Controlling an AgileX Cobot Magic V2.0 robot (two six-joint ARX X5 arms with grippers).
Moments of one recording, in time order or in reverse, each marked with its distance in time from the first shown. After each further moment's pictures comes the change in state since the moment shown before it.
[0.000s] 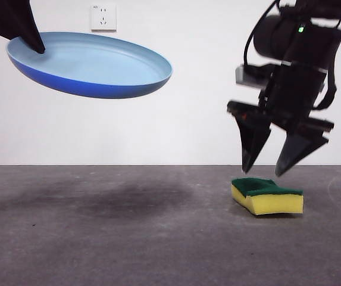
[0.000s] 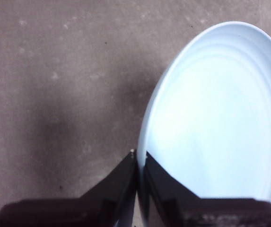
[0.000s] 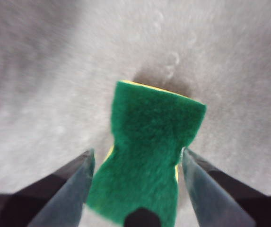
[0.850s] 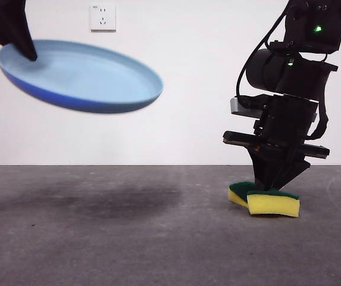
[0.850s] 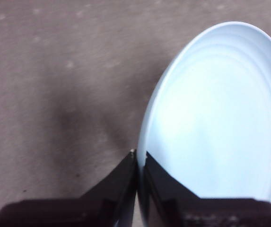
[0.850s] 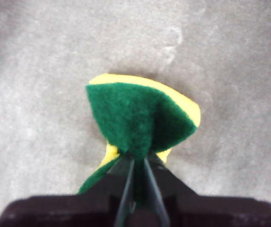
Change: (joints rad) left arm -0.002 0.016 0.000 -0.025 -0.074 0.013; right arm 0.001 0.108 0.010 0.018 -0.004 0.000
